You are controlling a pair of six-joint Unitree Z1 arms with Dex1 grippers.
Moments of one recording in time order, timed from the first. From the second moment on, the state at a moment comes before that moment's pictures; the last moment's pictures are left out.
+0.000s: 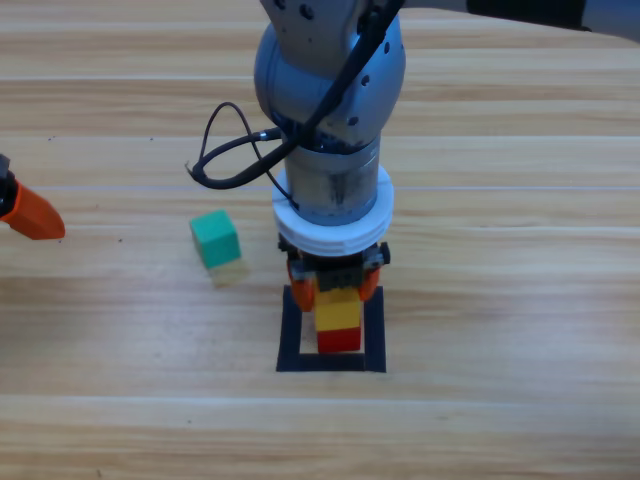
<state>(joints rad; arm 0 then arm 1) -0.47 1.37 -0.99 0.63 -0.04 -0.39 1.03 2.55 -2.43 1.42 -0.07 0.80</state>
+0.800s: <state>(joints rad) -0.46 1.44 -1.07 0.54 -0.05 -0.44 1.10 2.06 -2.37 1.42 -0.27 0.46</state>
